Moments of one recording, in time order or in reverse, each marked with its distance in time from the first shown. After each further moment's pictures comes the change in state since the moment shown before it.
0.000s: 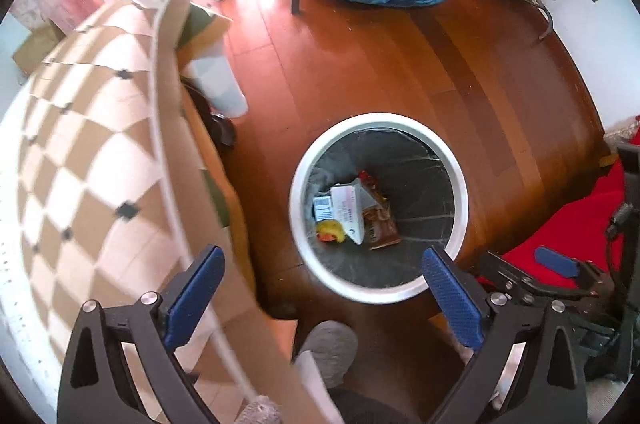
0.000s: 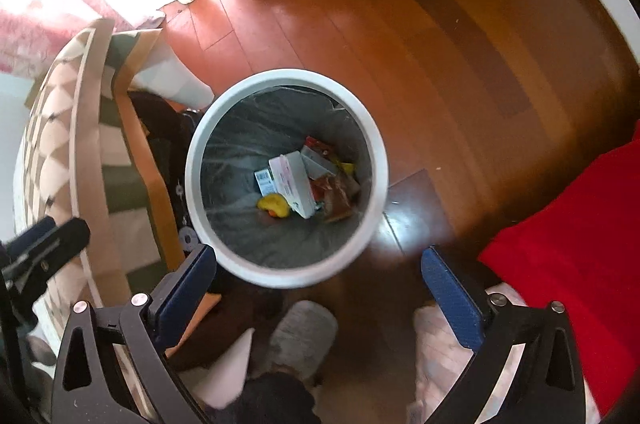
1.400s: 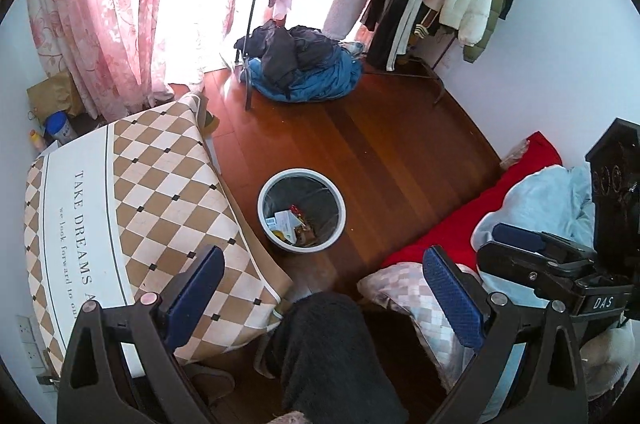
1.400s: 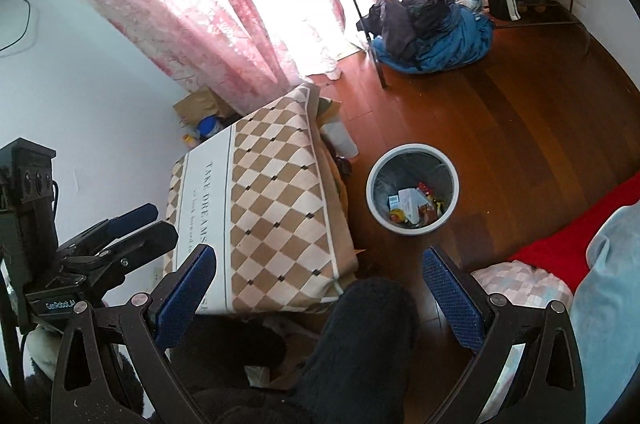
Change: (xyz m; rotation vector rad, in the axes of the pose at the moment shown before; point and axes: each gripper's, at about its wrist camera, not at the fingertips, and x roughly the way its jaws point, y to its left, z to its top) left arm -0.337 0.029 -0.152 0.059 -0.310 -0.263; right arm -0.370 0.079 -0.190 -0.188 -0.292 0.317
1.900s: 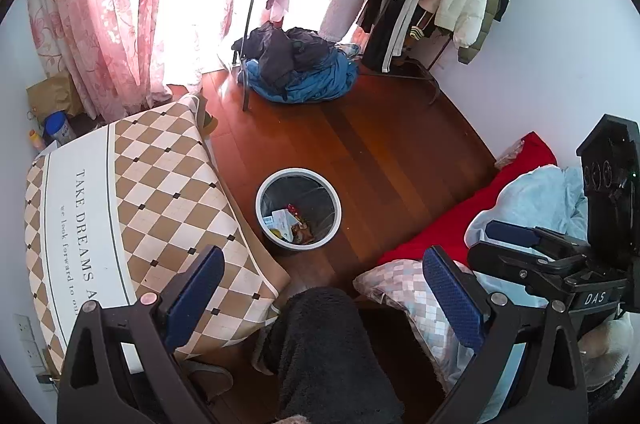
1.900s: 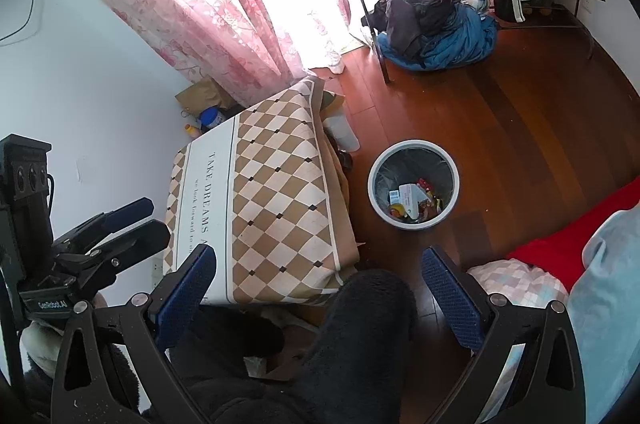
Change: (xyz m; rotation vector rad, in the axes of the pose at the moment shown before) left arm -0.016 0.000 -0.006 0.006 -0.003 -0.007; right arm -0.005 0.010 -0.001 -0.021 0.023 -0.008
